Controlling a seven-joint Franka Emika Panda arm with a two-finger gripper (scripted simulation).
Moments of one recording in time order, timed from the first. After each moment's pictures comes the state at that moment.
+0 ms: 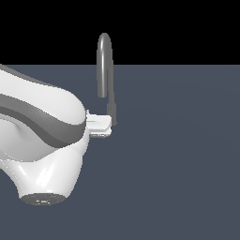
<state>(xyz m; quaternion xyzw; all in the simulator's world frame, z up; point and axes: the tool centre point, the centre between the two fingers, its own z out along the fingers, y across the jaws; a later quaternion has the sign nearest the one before) 0.004 0.129 0.129 0.01 0.65 0.01 0.76</state>
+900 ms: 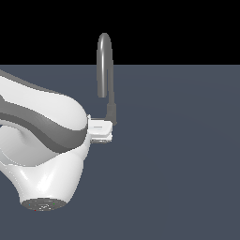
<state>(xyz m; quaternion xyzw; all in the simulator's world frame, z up) 0.002 0.125 0.111 0.03 0.66 0.02 0.75</state>
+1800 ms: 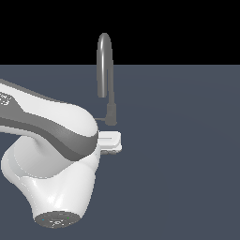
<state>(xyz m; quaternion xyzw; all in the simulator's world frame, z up) -0.014 0.097 0.065 0.00 0.71 -0.01 0.71</state>
